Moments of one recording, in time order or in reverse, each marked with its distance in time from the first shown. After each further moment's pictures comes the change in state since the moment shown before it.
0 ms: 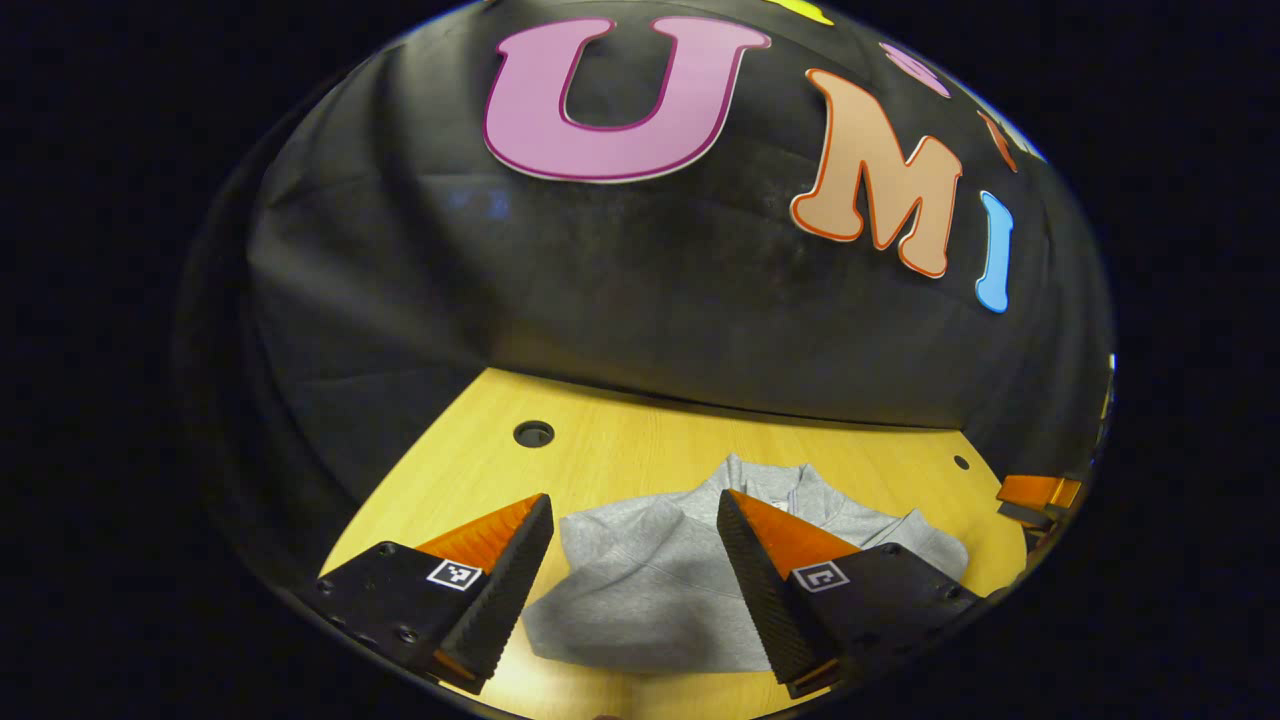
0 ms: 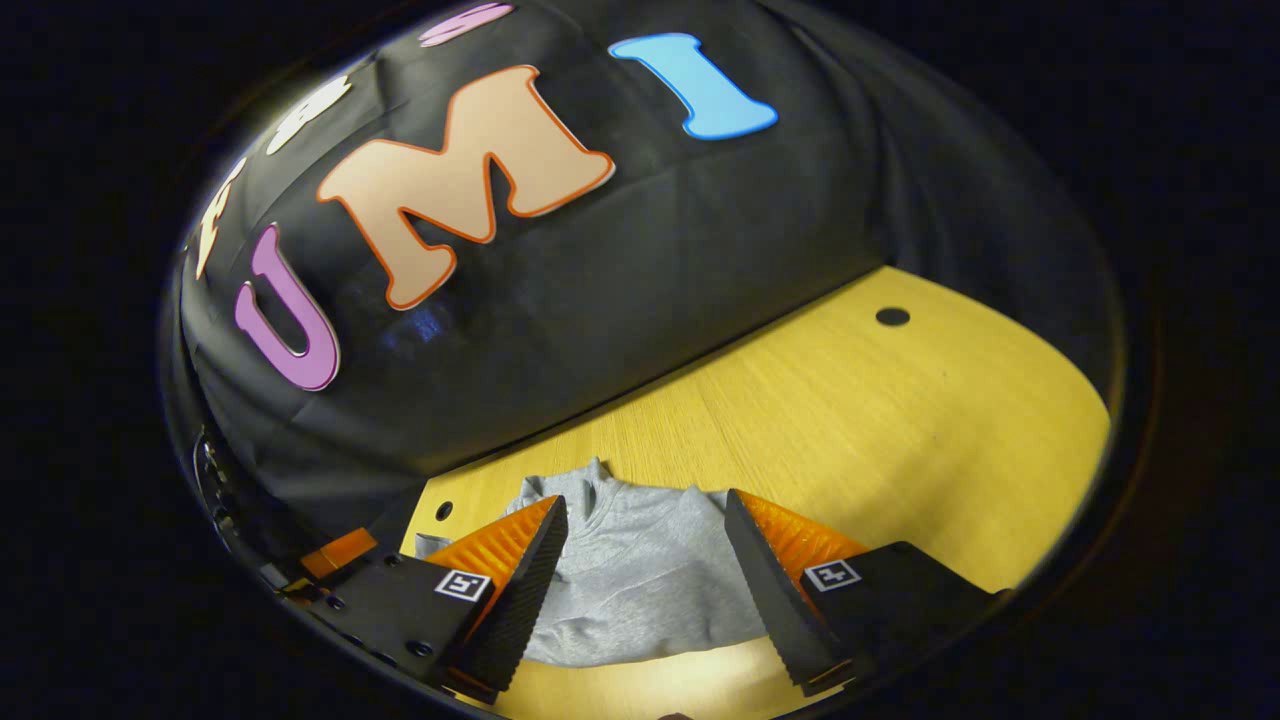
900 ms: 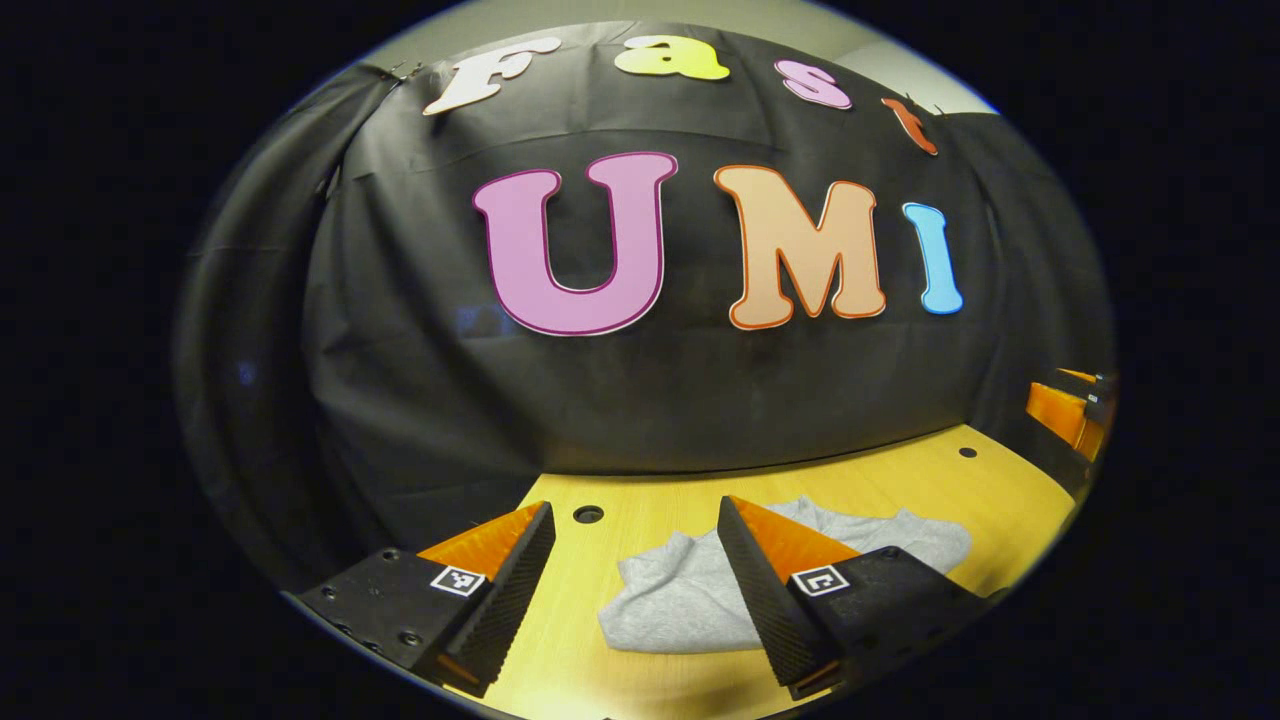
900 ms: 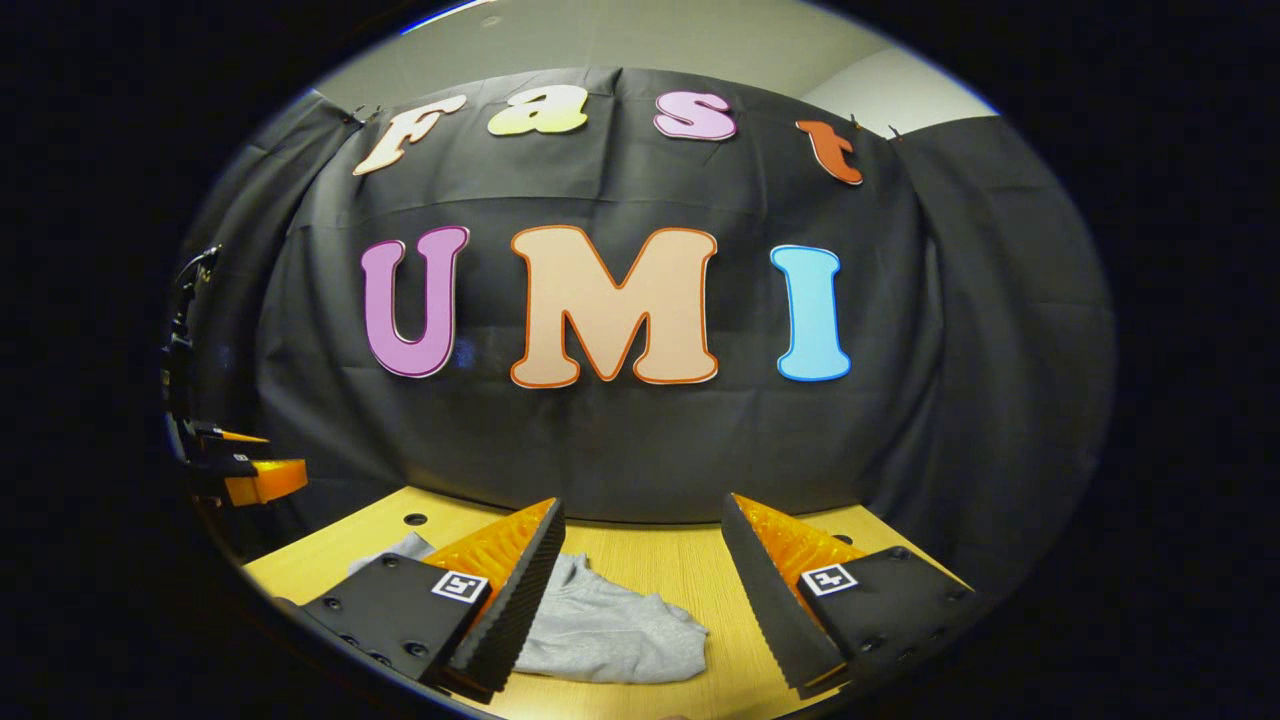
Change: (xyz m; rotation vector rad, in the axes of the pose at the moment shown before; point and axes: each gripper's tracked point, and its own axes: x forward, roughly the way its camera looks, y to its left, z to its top) left arm -0.118 -0.016 0.060 0.208 -0.251 0.069; right arm -0.125 0.066 0.068 -0.447 -0.439 0.047
